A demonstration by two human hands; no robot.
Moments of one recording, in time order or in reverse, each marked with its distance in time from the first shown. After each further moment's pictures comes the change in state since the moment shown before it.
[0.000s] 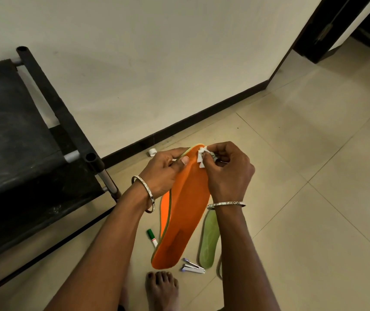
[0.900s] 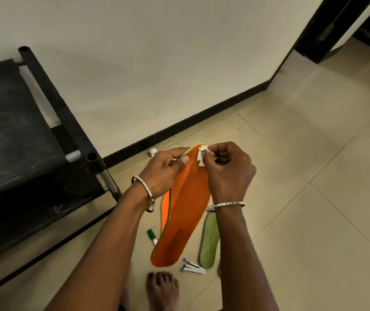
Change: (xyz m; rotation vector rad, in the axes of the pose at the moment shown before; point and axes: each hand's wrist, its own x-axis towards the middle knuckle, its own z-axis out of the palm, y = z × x) left_hand 0.000 -0.001 -0.001 -0.003 -0.009 0.016; right_hand -0.001 -0.004 0.001 0.042 0.019 0.008
